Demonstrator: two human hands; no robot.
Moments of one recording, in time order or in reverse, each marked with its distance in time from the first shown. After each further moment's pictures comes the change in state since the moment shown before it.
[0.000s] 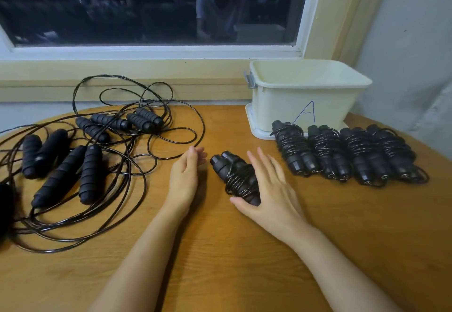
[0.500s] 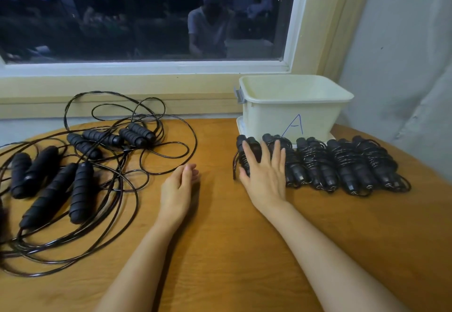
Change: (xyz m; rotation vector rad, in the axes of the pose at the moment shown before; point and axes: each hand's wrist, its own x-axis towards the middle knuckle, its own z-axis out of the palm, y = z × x) left_hand 0.007 -0.005 -0.001 0.278 0.027 0.063; right_hand 0.070 0.028 0.017 -0.325 0.184 0.172
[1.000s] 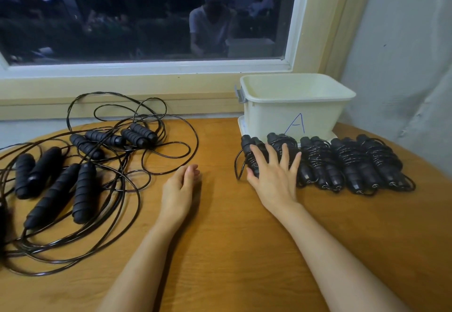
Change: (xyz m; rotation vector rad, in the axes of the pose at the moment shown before) left_hand 0.000 -0.005 -0.004 0.042 -0.025 0.045; right_hand -0.001 0.017 0.002 -0.053 0.014 0.037
